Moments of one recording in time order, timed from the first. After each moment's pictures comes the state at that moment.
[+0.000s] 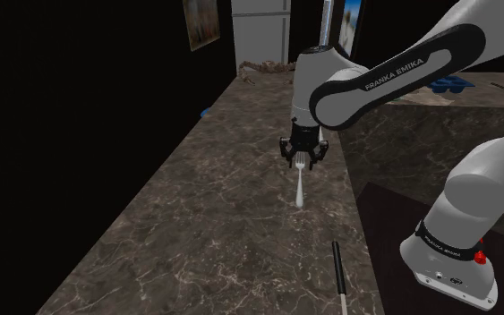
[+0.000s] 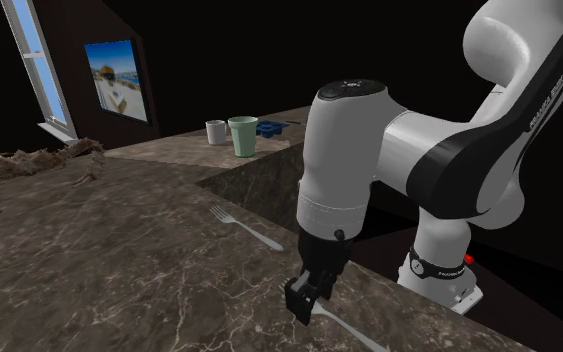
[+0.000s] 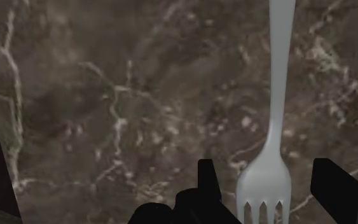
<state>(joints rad) -0.24 -0.42 0.49 -2.60 0.17 2.25 1.17</state>
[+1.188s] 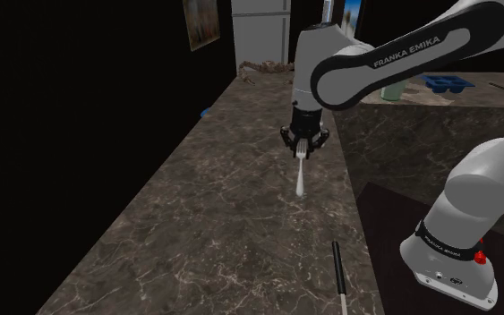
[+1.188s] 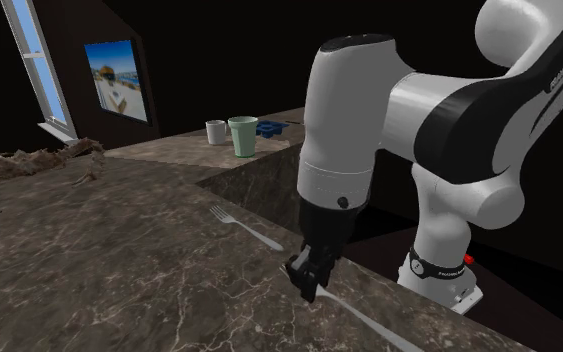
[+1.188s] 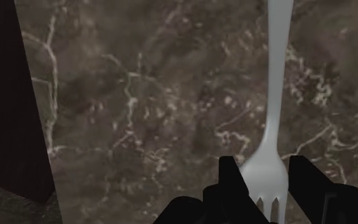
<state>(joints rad) -0.23 -0.48 0.46 -2.52 0.18 2.12 1.15</state>
